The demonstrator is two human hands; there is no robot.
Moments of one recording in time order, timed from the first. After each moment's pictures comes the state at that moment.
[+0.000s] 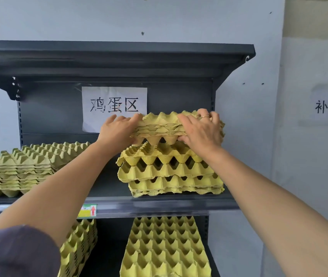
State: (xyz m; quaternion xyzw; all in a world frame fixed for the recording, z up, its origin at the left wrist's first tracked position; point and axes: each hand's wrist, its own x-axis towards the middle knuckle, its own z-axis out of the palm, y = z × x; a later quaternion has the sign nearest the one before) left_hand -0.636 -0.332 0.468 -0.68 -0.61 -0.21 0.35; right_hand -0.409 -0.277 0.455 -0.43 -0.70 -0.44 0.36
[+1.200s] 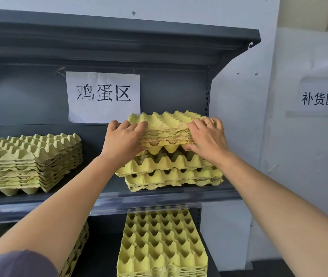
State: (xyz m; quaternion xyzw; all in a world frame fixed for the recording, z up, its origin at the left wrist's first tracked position) left_hand -0.633 -0.305 0.419 -0.68 -0.56 -0.24 0.39; right_hand -0.395 -0.263 0.424 -0.48 -0.74 -0.40 0.26
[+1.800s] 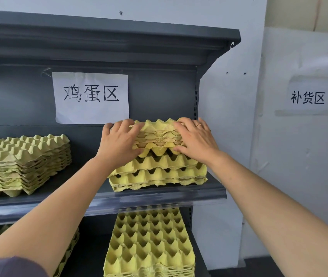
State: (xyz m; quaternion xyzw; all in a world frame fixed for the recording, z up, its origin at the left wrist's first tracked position) left_hand -0.598 -0.307 0.418 -0.69 -0.58 -0.26 0.35; right_hand -0.371 -0.259 0.423 -0.44 -0.79 -0.33 0.27
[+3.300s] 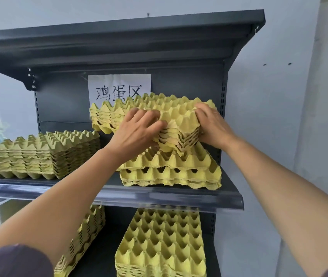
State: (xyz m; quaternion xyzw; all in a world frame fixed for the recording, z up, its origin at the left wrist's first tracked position) left_hand -0.571 -0.323 0.433 -0.69 -0.41 -0.22 0.56; right_hand -0.347 -0.190 0.444 -0.30 -0.84 -0.28 0.36
